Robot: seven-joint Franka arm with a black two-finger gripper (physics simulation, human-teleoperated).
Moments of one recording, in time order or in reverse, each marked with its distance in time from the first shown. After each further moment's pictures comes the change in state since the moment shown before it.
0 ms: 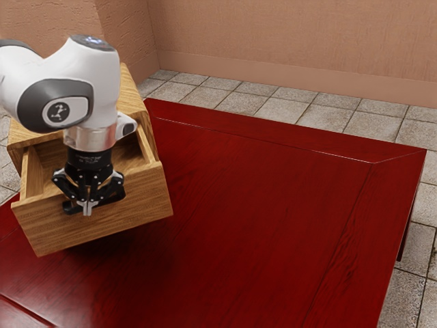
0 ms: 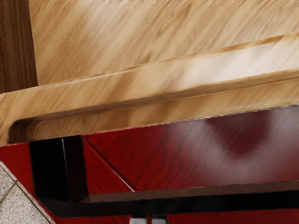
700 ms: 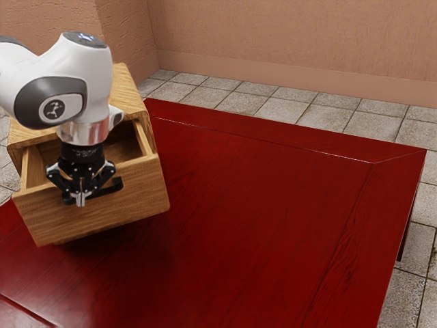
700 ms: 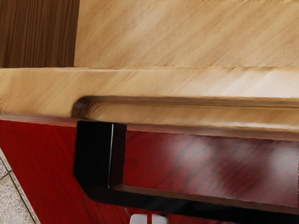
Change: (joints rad) arm 0.059 0.003 -0.004 0.002 0.054 0.029 -0.166
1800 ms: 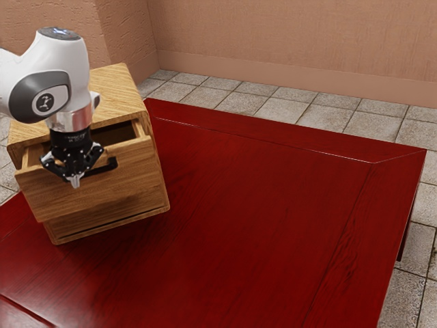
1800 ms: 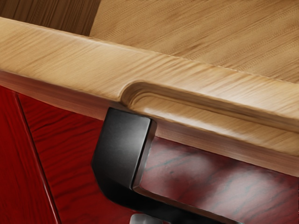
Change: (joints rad) arm 0.176 0.054 0.008 0.009 0.003 0.177 -0.062
